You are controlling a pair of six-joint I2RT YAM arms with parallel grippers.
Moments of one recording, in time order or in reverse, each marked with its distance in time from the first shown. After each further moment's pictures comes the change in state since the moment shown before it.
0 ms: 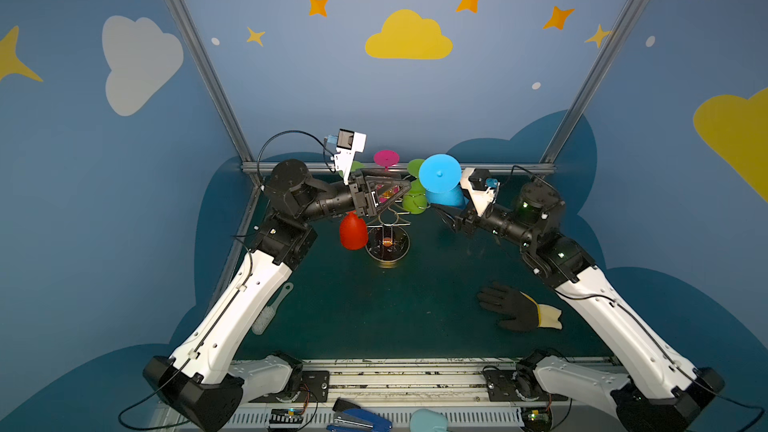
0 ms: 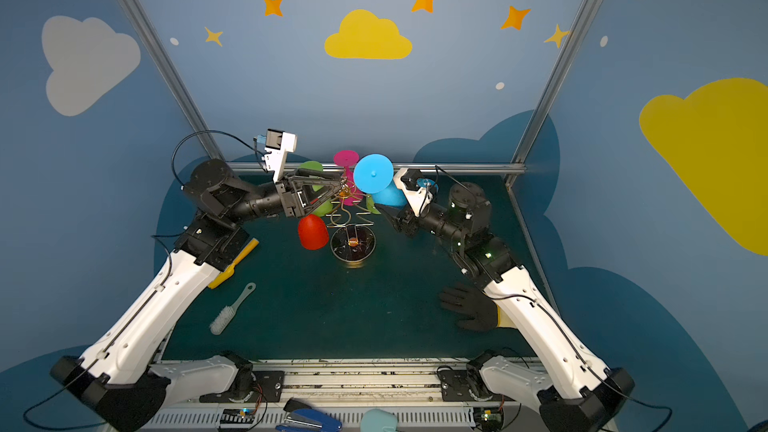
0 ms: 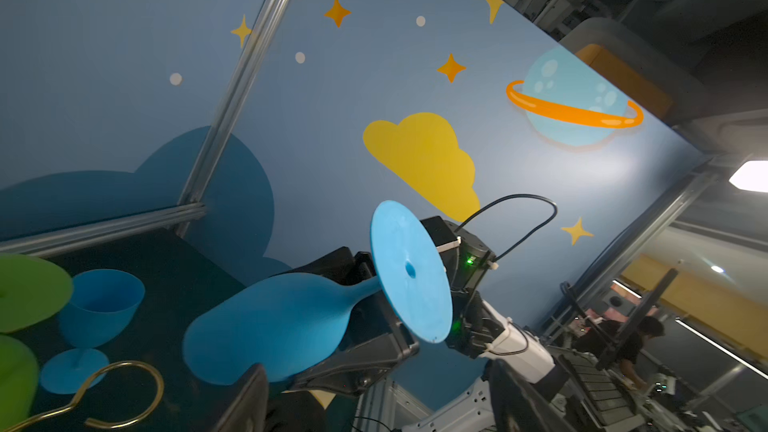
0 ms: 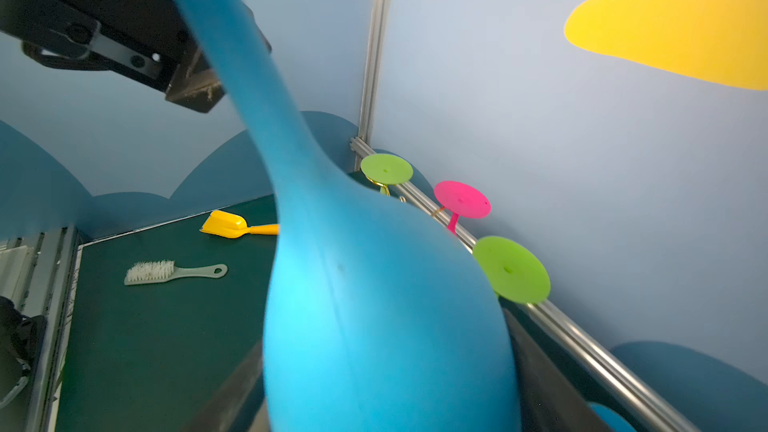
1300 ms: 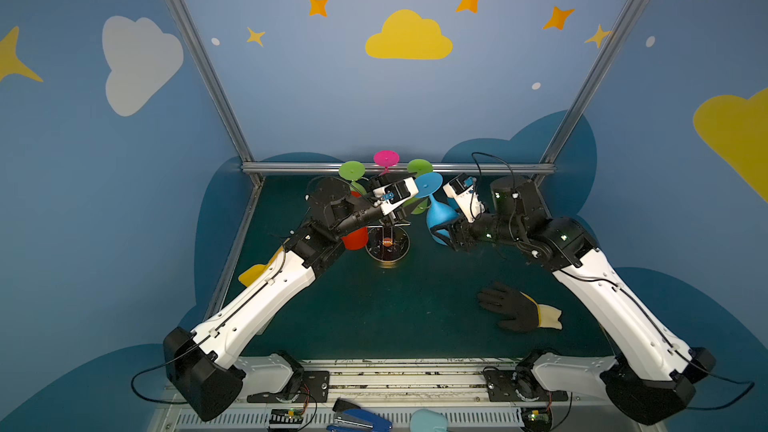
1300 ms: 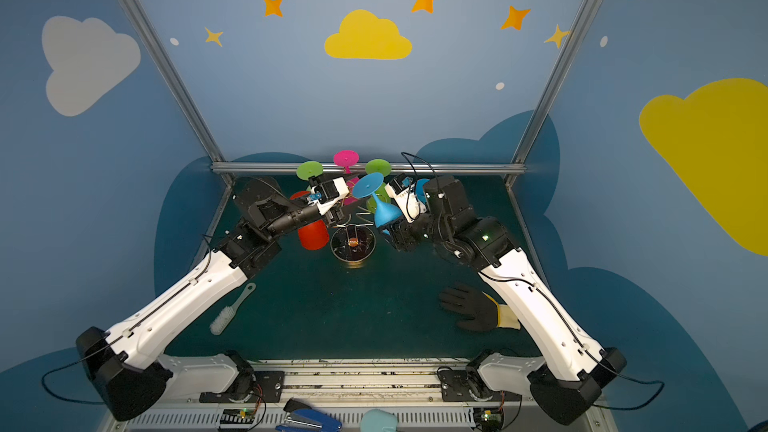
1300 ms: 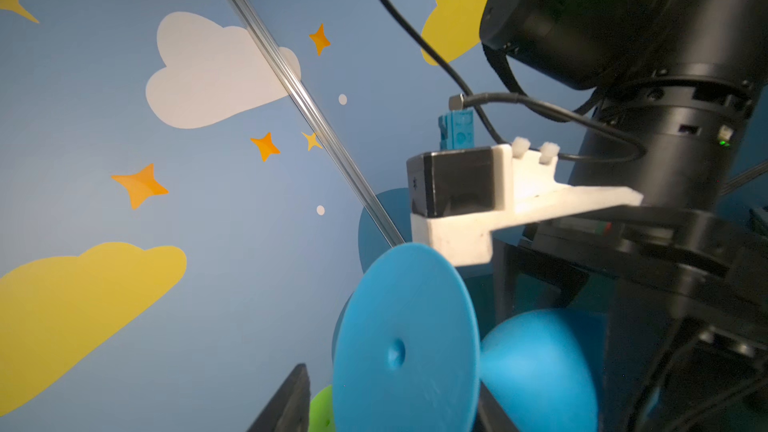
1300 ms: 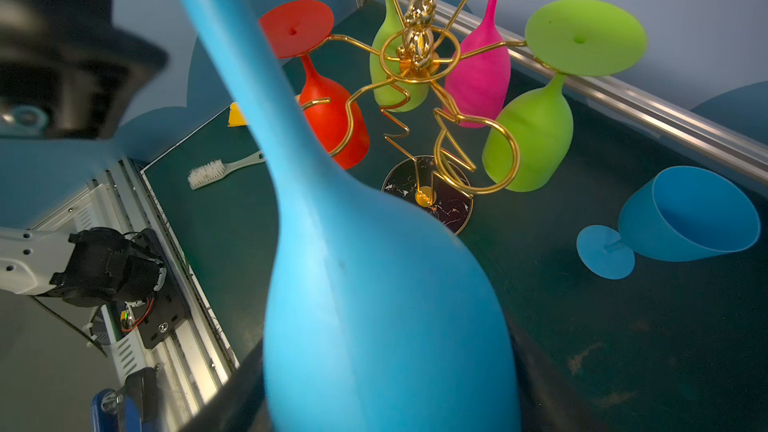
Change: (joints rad) left arm -0.187 0.074 -0.114 0.115 -0.362 1.191; right arm 0.092 0.164 0.283 -0.609 0.119 0.166
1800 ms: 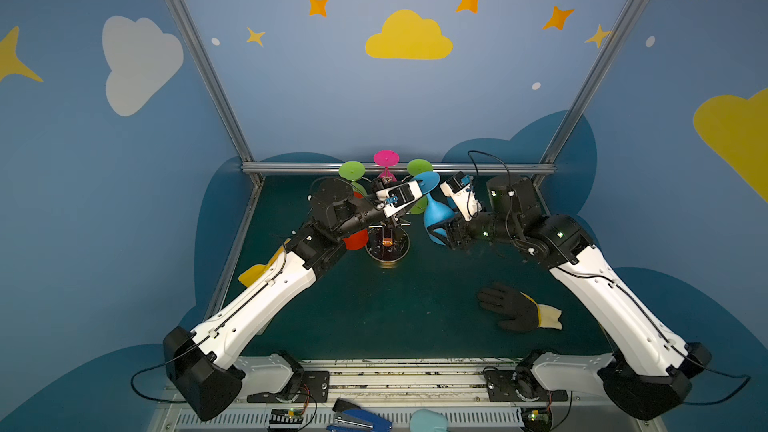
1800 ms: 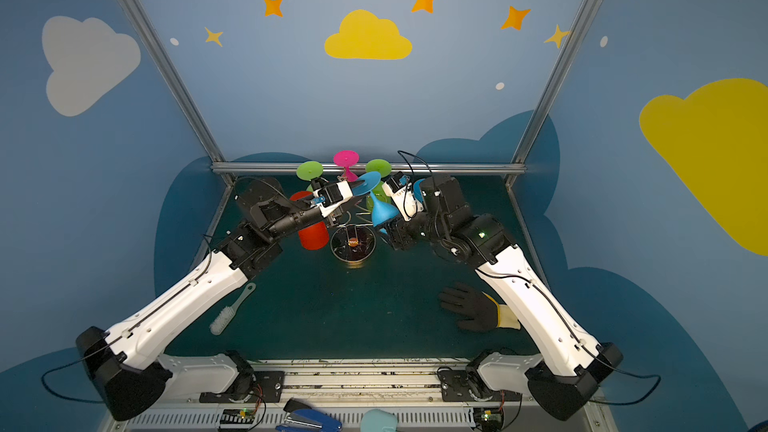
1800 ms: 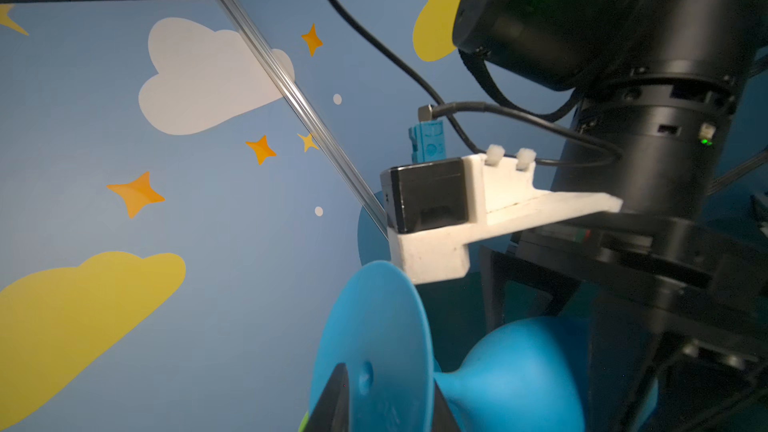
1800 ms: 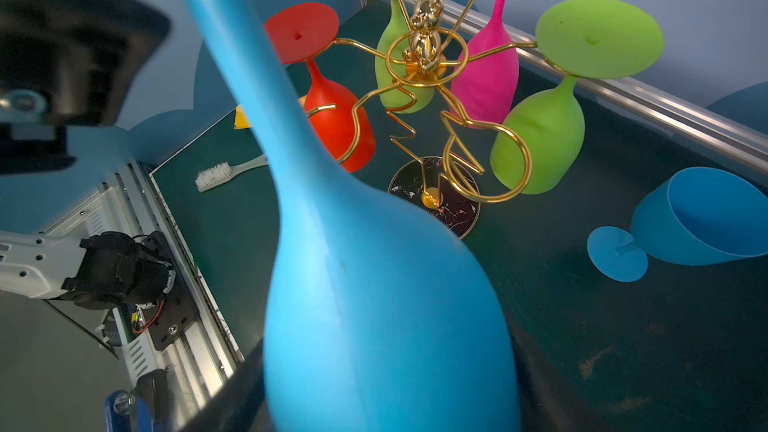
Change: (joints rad) left arm -0.018 0.000 0.000 -0.014 -0.026 0.042; right arm 0.008 0.021 0.027 -0.003 -0.006 0.021
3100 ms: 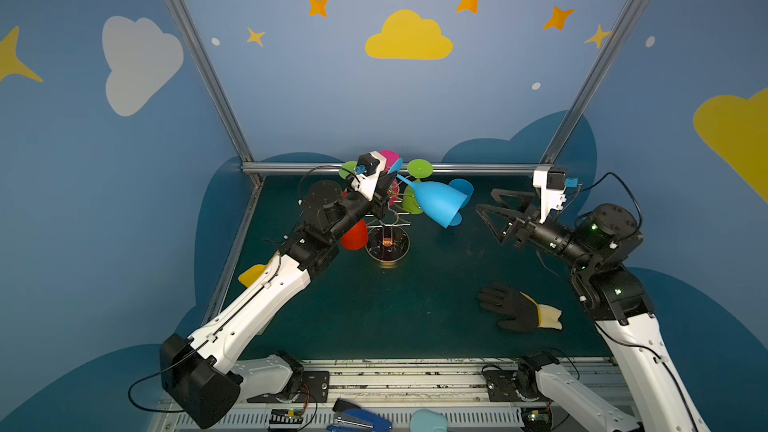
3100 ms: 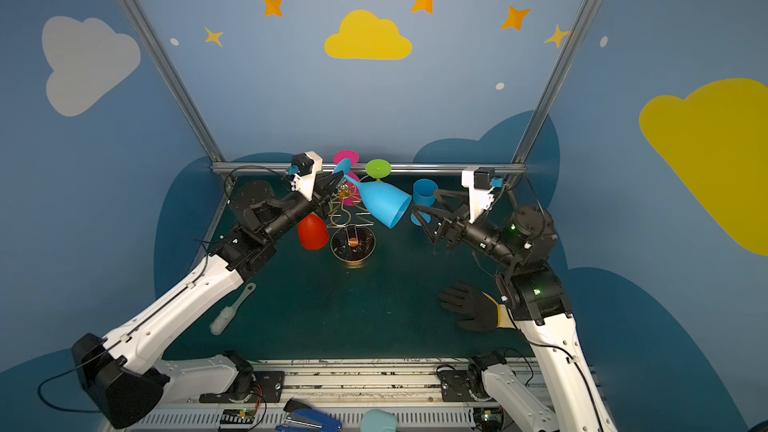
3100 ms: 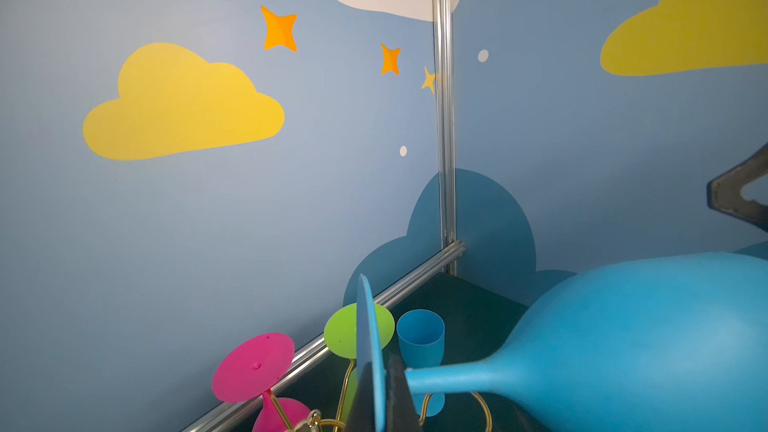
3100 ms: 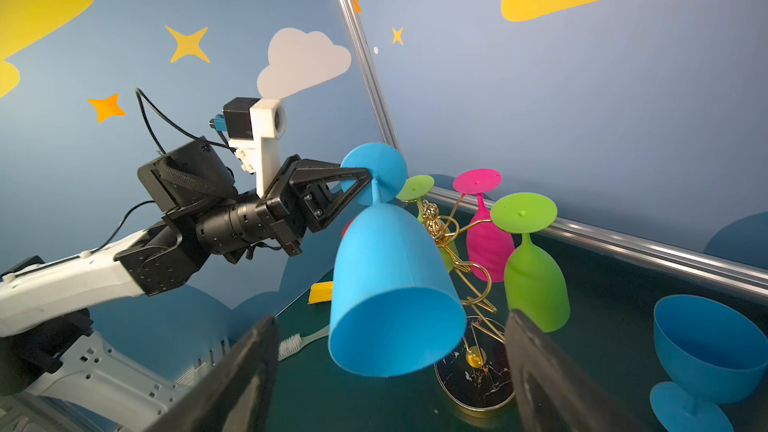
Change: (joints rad) left arm 0.079 -0.037 -0.083 0.043 -0.259 -0.522; right arm -0.387 -0.423 -0.393 0.616 -0.415 0.347
